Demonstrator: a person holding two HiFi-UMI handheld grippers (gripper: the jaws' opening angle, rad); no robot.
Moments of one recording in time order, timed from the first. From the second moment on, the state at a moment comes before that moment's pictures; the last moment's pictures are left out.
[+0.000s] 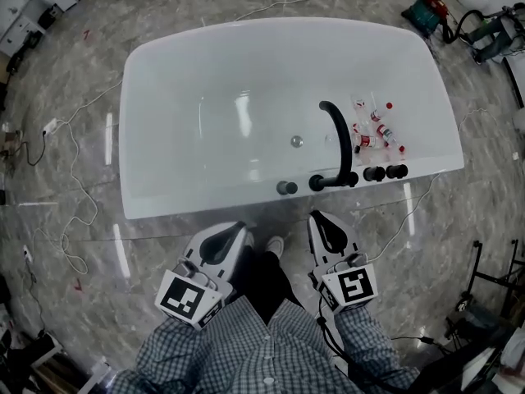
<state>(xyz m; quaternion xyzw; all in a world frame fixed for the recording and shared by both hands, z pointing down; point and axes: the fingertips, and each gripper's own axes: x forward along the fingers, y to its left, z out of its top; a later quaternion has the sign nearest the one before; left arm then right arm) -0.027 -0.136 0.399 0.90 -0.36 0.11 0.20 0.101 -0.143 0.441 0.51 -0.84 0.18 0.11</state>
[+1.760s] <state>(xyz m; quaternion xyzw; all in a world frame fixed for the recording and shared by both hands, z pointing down) -0.019 -0.198 0.548 0.89 -0.36 0.14 0.24 0.087 -0.193 0.707 0.46 -0.83 0.22 0.22</state>
